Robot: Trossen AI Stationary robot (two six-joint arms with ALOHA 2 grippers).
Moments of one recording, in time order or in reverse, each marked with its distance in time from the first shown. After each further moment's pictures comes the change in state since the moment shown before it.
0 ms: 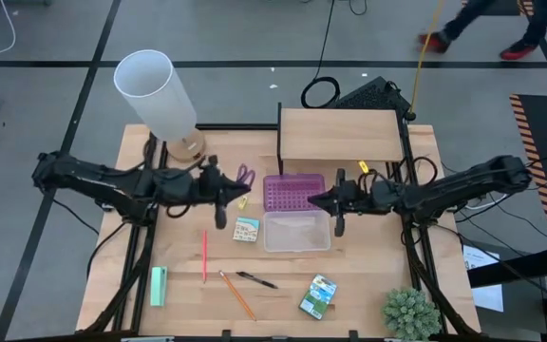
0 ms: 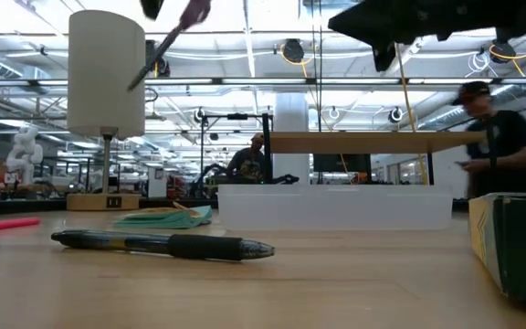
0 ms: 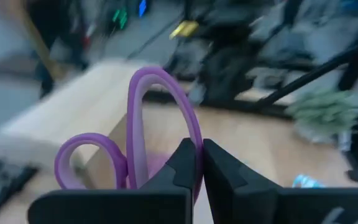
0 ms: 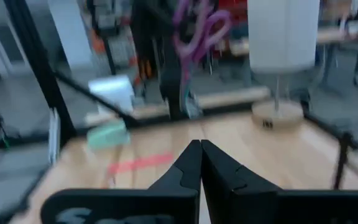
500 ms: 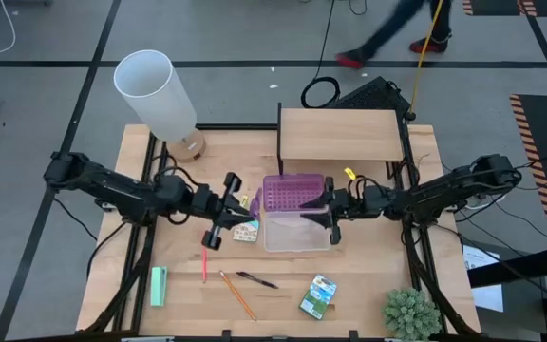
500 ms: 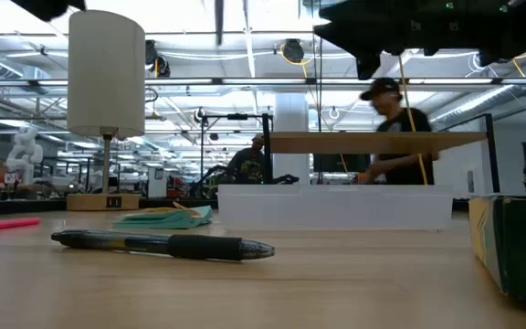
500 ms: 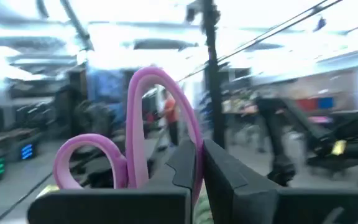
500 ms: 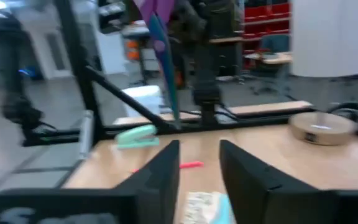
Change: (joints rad) left arm 0.014 0.190 -0.246 1.029 0.524 0.137; right arm -0.003 0.188 -0.025 0.263 -0.158 -0.007
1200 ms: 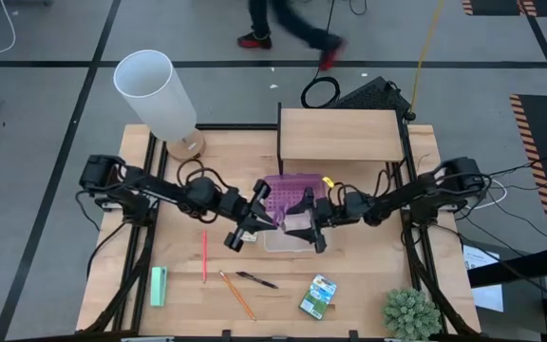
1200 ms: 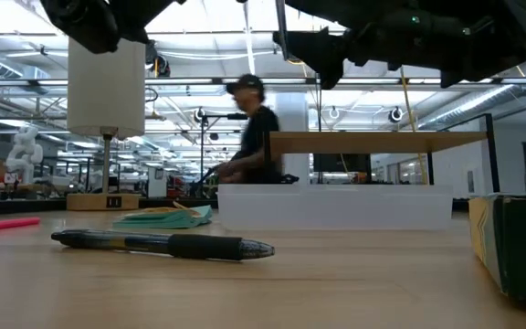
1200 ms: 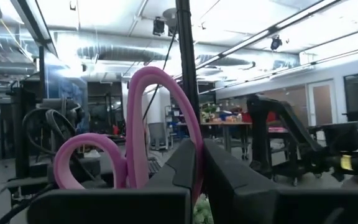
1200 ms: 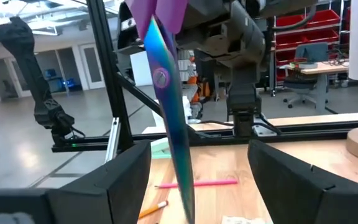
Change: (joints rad) left arm 0.079 0.345 0.126 0.288 0.213 -0.099; right arm 0.002 0.325 0.110 0.282 -0.107 0.009
